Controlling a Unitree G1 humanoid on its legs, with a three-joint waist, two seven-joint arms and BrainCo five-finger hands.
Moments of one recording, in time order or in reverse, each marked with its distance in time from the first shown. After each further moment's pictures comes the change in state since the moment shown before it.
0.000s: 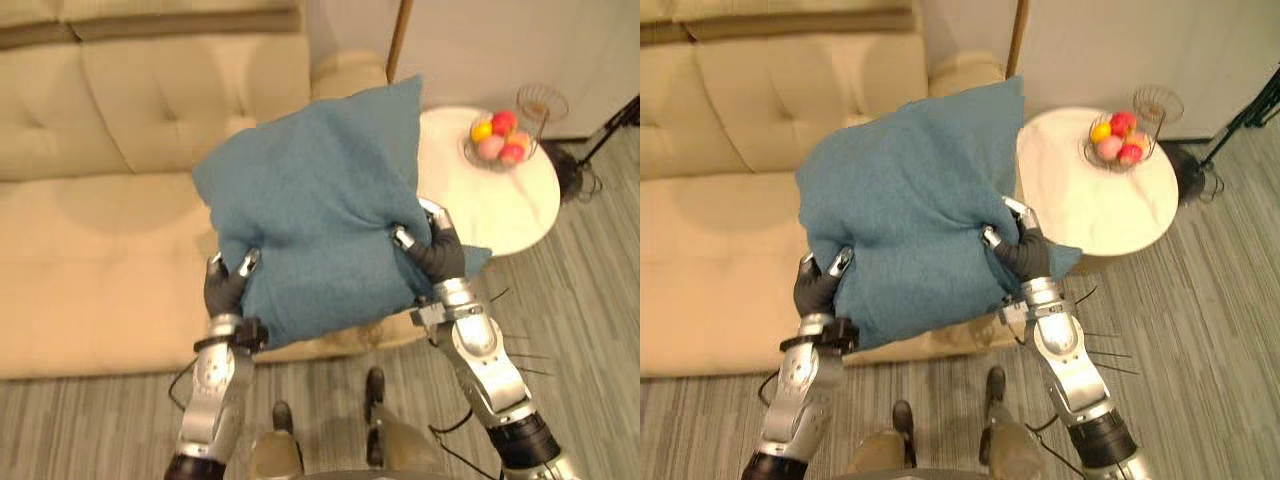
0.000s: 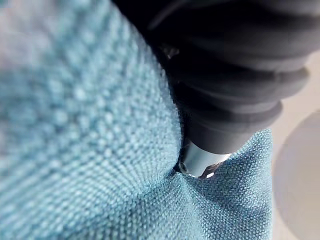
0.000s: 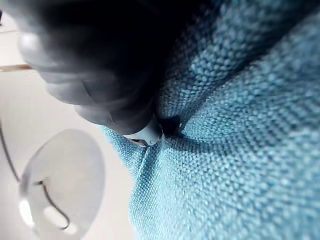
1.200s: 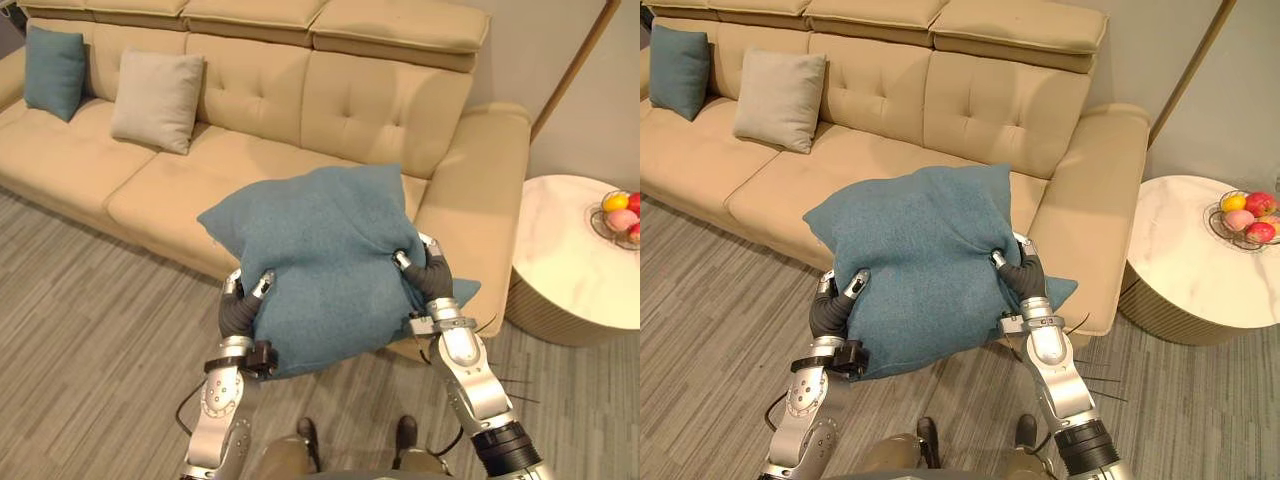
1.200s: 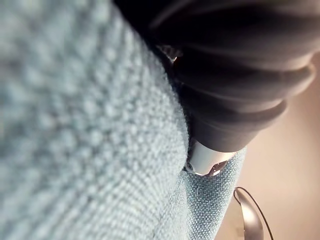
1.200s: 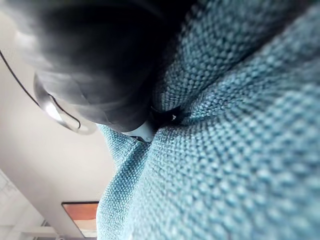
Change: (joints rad) left arm 0.006 -0.019 -0.055 0.064 0.020 0.037 -0.079; right arm 0.013 0.051 -0.075 0.238 -0.090 0.032 -0.051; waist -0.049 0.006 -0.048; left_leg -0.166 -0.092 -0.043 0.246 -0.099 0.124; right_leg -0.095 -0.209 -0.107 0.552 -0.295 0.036
